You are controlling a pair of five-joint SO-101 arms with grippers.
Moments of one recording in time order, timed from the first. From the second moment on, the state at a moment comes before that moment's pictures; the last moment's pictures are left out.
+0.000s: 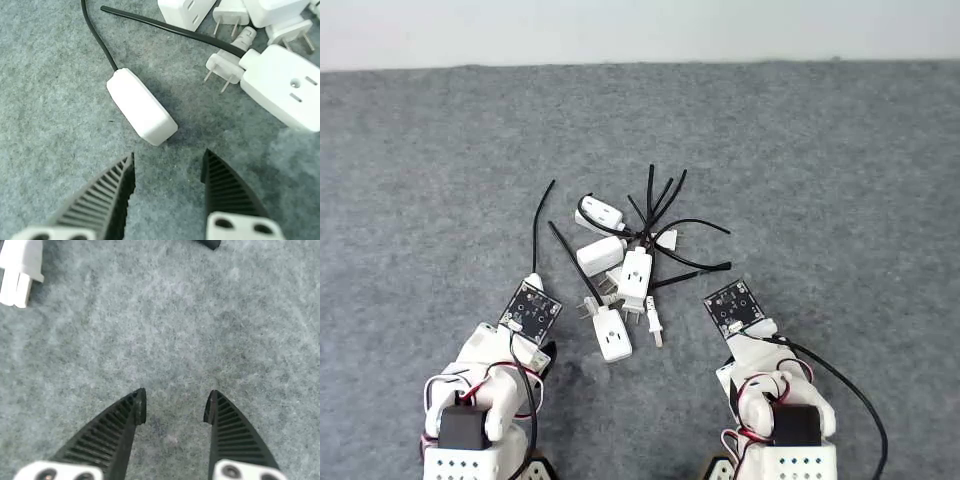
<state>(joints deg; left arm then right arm) -2.1 -103.4 96.5 72.6 -18.9 -3.8 -103.6 95.6 75.8 27.5</state>
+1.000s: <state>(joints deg) -20.6 -103.4 94.3 67.4 -24.1 -18.1 -103.6 95.6 75.6 27.5</state>
